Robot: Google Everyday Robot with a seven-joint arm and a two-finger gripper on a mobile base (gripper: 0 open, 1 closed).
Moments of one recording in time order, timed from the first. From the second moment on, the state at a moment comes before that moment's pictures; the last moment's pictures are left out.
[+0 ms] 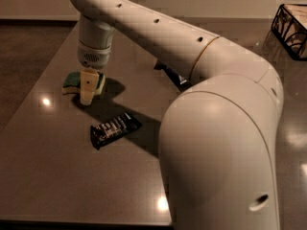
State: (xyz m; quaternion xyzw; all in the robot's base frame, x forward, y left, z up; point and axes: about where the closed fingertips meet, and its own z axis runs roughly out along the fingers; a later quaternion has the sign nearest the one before) arm 0.628 0.181 0.830 -0.71 0.69 0.10 0.12
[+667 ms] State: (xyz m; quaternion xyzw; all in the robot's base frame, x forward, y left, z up) arm 0.622 0.173 0.856 -0.71 0.68 0.13 0.13
